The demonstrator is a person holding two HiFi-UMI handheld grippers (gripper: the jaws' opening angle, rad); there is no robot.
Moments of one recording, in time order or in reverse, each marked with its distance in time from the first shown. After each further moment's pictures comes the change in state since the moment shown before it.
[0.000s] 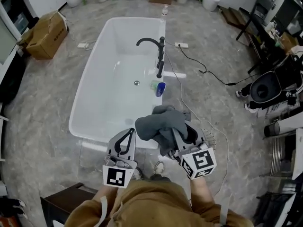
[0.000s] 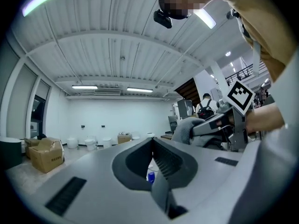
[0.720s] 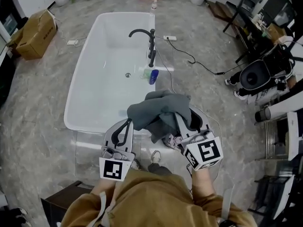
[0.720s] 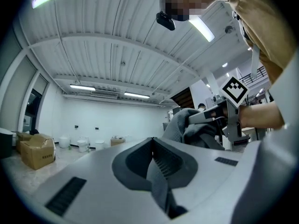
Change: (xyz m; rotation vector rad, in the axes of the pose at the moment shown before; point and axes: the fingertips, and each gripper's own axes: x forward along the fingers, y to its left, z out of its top) left arm -0.060 -0.004 0.015 -0.040 -0.089 -0.080; right arm -0.055 0.048 0.048 -0.074 -0.100 -0.106
